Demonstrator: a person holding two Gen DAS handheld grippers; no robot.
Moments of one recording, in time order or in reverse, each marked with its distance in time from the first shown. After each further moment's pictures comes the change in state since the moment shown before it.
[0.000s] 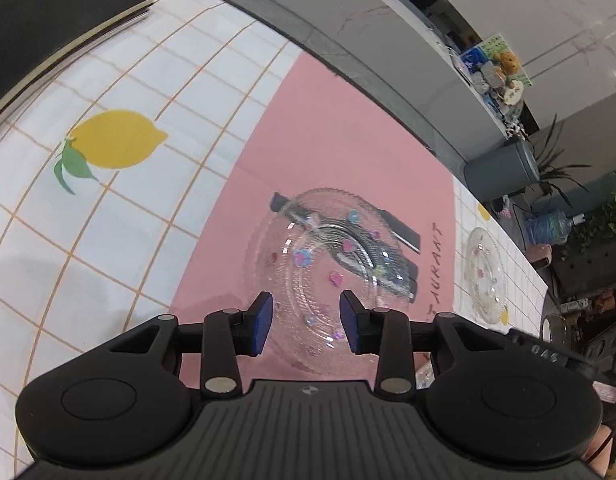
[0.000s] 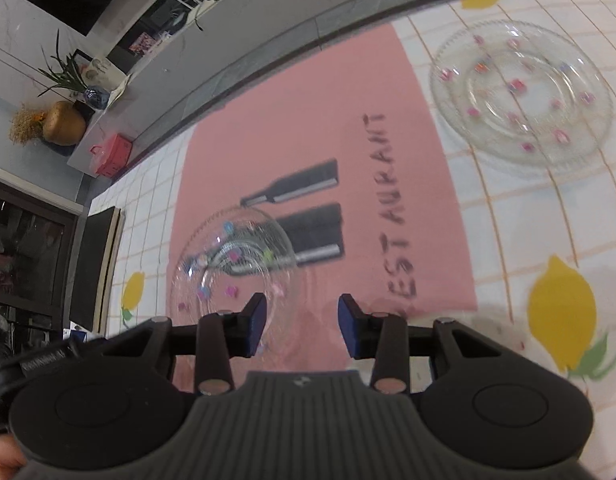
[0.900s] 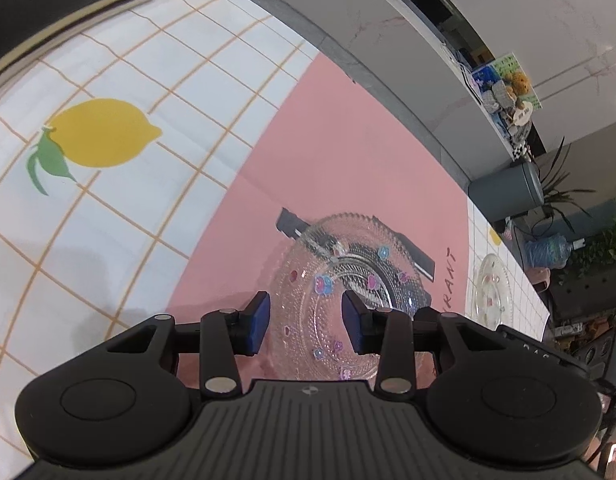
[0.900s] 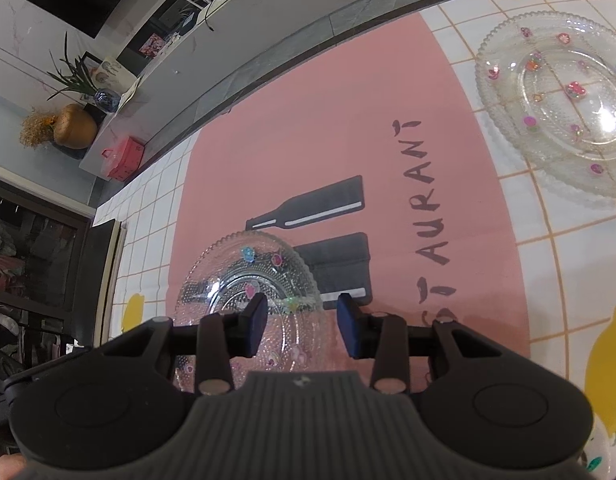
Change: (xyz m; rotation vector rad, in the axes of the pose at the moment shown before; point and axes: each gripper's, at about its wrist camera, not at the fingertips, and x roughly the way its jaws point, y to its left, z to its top) left arm 0.029 0.006 0.008 -0.049 -0.020 -0.015; right arm 0.042 0.001 0.016 0.013 0.018 0.058
